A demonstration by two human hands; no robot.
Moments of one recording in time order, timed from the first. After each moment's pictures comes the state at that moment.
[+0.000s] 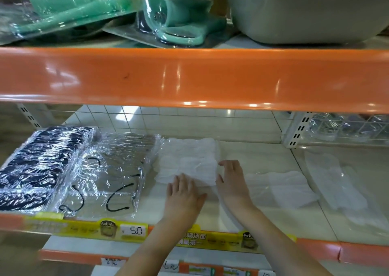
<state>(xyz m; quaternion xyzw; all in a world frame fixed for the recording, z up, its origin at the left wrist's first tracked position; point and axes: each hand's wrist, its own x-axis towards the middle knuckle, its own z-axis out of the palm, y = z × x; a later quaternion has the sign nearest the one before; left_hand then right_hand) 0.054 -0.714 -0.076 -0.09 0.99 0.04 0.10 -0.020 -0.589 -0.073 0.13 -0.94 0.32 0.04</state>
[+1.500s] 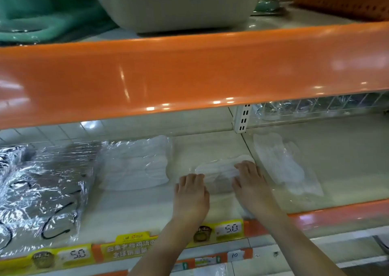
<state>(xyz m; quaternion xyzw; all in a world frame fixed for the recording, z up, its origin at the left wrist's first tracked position) 0.020 -0.594 -0.081 0.03 0.98 0.17 -0.09 -0.020 -0.421 -0.098 0.07 -0.97 0.20 0.12</state>
